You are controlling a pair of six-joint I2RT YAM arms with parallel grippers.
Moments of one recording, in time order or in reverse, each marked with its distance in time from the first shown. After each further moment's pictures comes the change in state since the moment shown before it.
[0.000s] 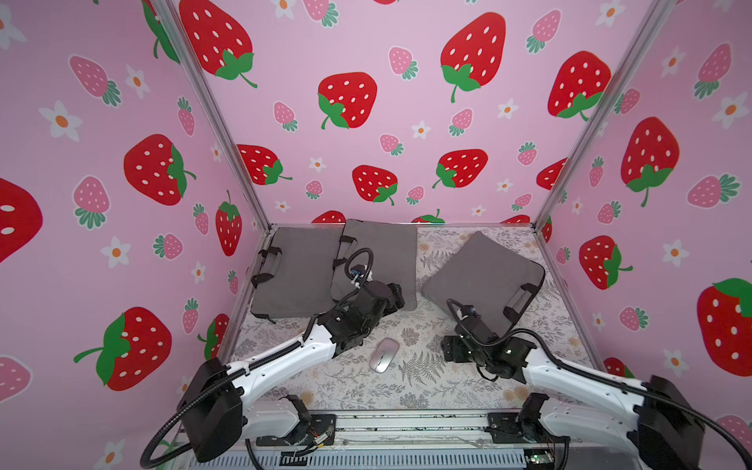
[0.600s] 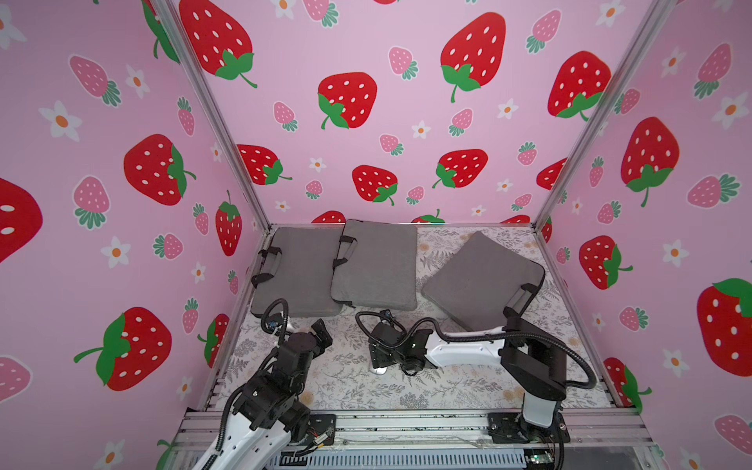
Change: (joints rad) left arm 0.233 -0.934 -0.410 -0.463 -0.166 0.128; right arm 0.257 0.700 0.571 0.145 -0.036 0.067
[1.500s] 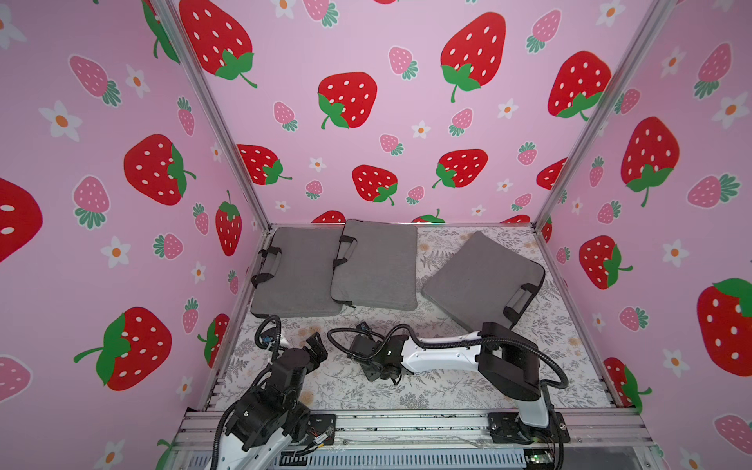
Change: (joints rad) left arm 0.002 -0.150 -0.032 -0.146 0.046 -0.037; right arm 0.099 0.127 0.199 -0.240 0.045 -0.167
